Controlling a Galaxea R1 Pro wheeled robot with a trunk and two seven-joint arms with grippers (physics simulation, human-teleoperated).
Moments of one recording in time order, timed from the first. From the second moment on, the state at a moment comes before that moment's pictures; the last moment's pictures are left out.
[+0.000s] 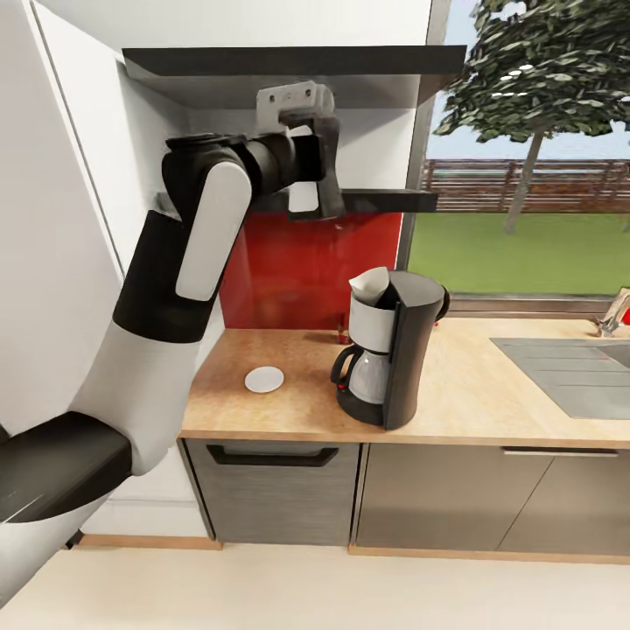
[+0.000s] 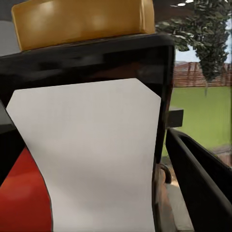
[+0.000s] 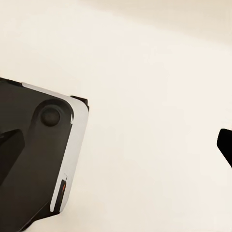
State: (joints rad) left arm -1.45 -0.17 -0.37 -1.42 0.59 0.89 0.39; right arm 0.01 -0.32 -0.30 0.05 0.38 -0.69 0.28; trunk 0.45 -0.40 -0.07
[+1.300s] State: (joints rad) left arm -1.30 -0.17 -0.37 -1.56 0.59 0.98 0.38; right arm 0.01 -0.32 -0.30 0.05 0.35 -0.69 0.28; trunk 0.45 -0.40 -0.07
